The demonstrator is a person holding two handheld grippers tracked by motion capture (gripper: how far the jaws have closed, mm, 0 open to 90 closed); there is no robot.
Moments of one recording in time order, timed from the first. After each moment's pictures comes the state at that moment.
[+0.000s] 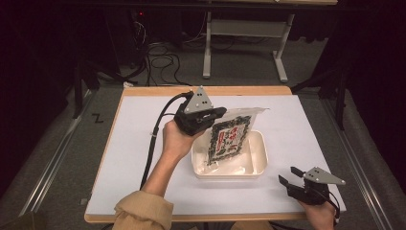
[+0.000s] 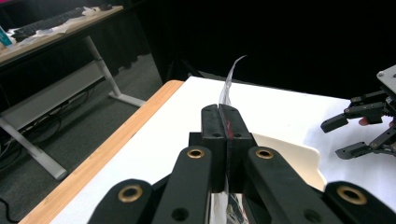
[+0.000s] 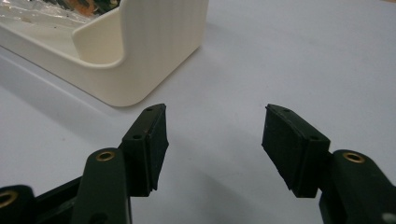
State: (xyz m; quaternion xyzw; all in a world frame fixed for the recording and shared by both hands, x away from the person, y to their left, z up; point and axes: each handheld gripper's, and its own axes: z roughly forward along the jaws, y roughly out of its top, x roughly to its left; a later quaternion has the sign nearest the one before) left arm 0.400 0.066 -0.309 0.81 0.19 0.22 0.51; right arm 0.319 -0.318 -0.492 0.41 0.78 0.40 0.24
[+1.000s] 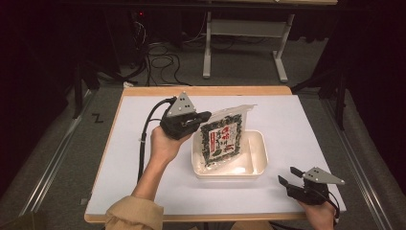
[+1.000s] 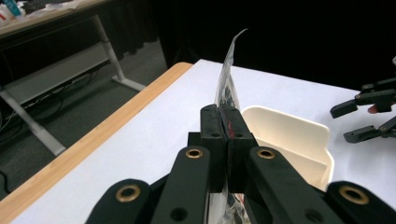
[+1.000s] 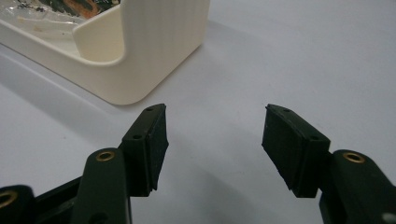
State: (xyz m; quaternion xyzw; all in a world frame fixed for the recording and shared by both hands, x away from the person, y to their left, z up) left arm 0.400 0.102 -0.332 0.80 0.24 0.21 0.51; right arm 0.319 -0.318 -0.493 0.41 0.79 0.40 0.24
